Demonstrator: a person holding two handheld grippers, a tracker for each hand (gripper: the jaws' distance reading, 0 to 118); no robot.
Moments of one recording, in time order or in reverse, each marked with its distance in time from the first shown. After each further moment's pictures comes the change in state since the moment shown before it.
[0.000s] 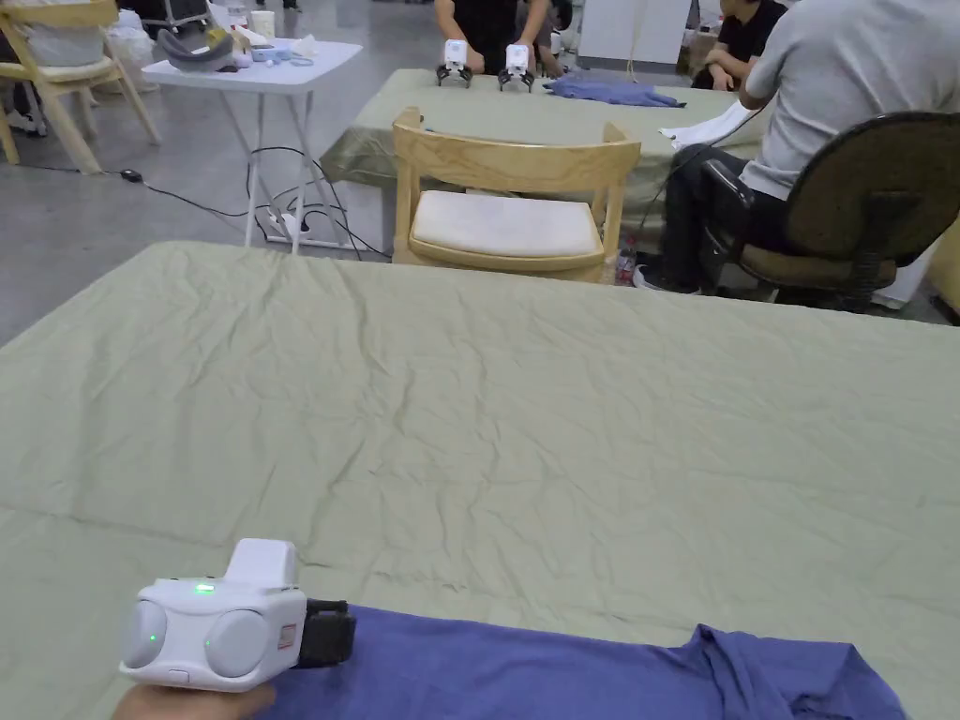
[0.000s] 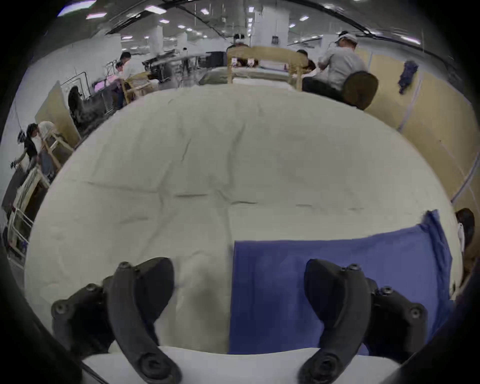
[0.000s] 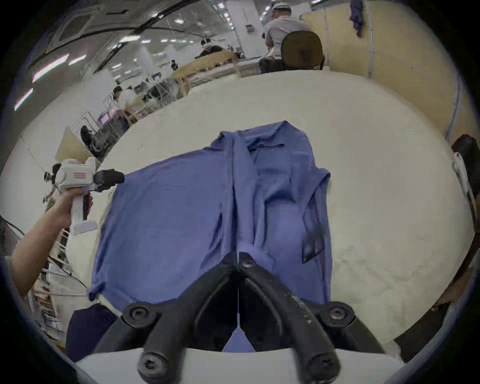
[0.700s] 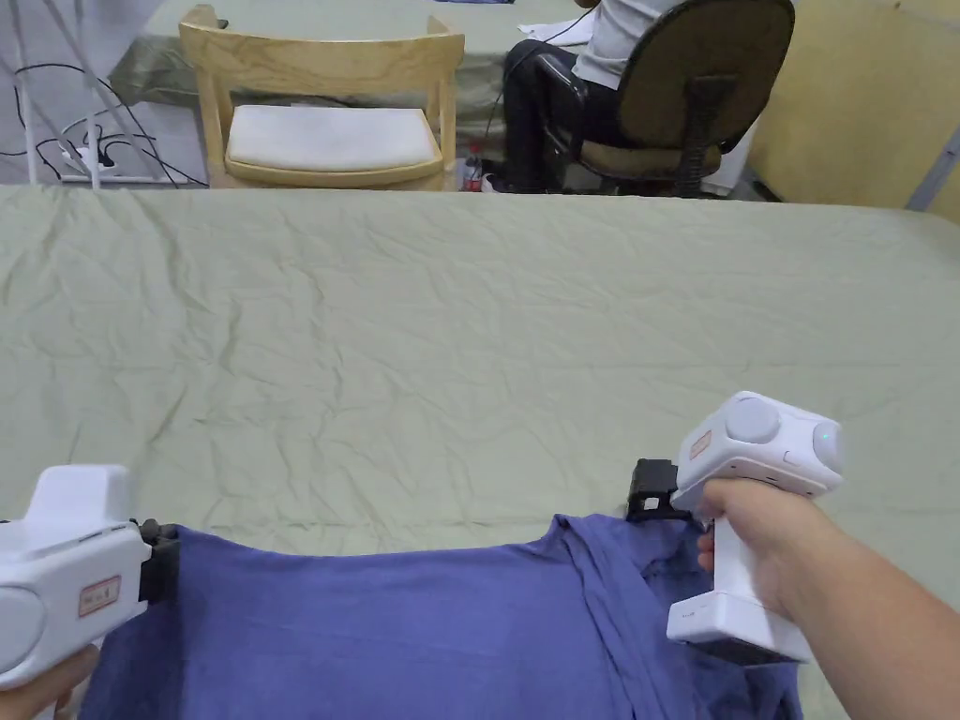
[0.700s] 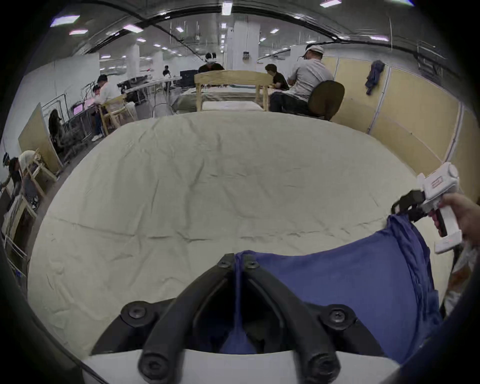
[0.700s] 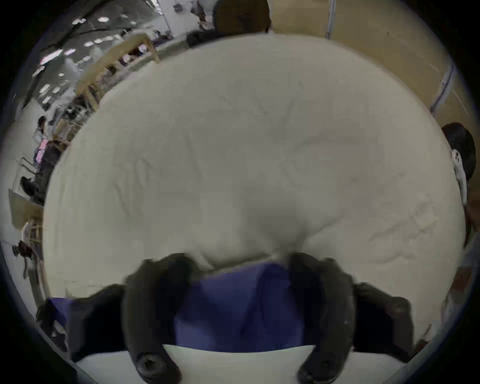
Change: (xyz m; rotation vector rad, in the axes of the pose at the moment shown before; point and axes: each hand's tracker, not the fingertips) left arm 0.019 0.020 0.066 0.124 -0.129 -0.112; right arm 0.046 0.233 -0.207 -0.241 -0.282 -0.325
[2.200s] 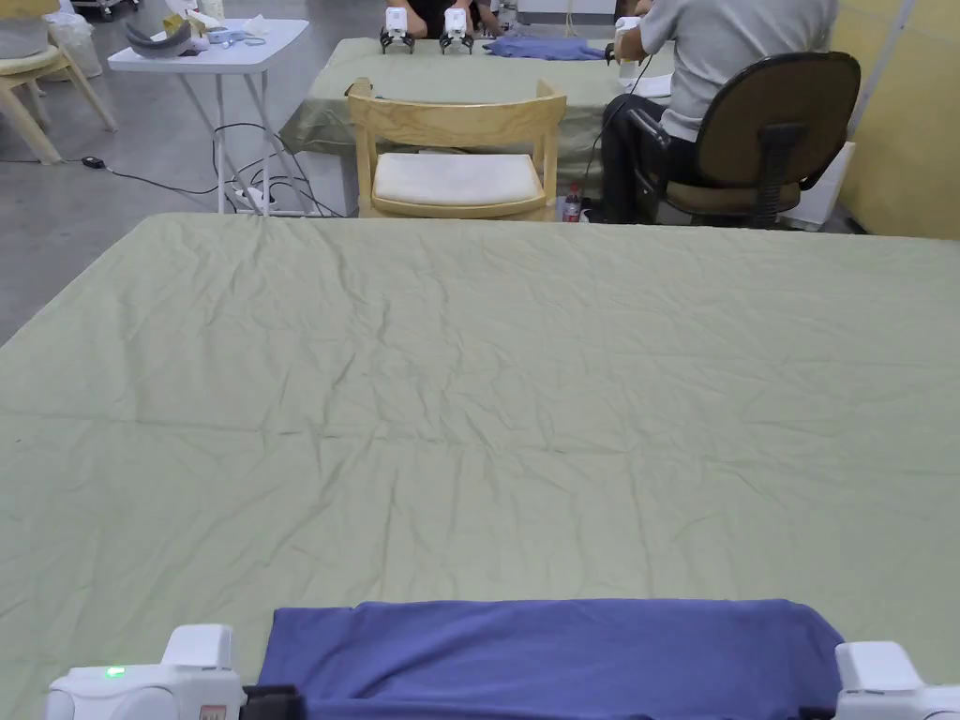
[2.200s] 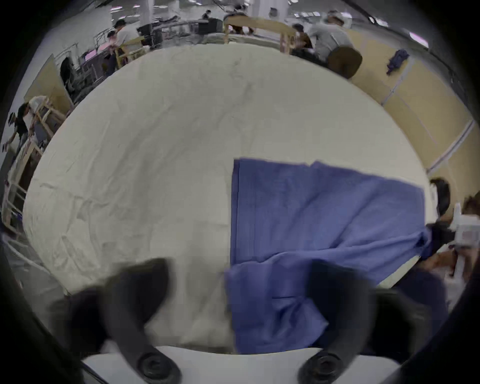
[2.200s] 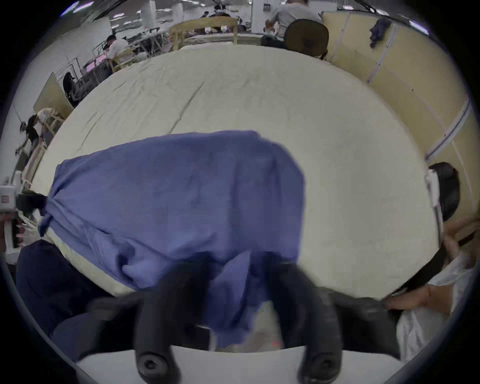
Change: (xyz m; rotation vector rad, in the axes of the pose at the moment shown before) left arm -0.036 -0.212 0.155 -0.278 0.003 0.192; right arm 0.136 -0.314 0.140 0.136 -0.025 0.501
